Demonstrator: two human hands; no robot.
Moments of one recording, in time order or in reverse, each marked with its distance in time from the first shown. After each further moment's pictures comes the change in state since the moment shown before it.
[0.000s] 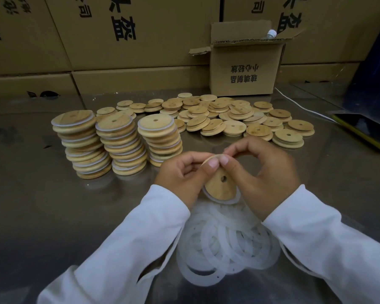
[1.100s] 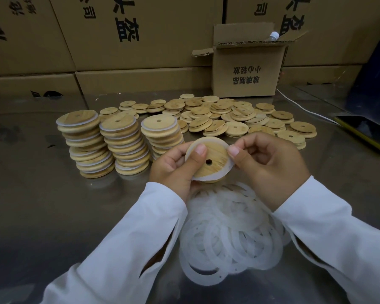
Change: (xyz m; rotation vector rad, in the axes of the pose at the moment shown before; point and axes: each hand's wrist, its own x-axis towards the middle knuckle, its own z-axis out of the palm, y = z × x) left_hand 0.004 -0.004 -0.003 -0.349 0.129 -0.049; right_hand 0.009 -0.005 -0.005 0.256 -0.038 0.185
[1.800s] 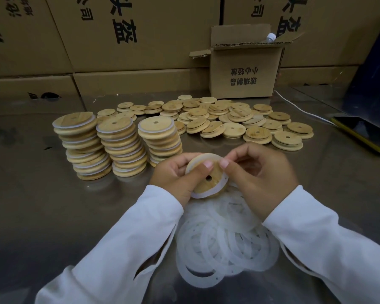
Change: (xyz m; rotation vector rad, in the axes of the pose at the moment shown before) left_hand 0.003 -0.006 -0.010 0.282 -0.114 0.037; right_hand -0.006 0.009 0.004 -0.123 0.015 0.017
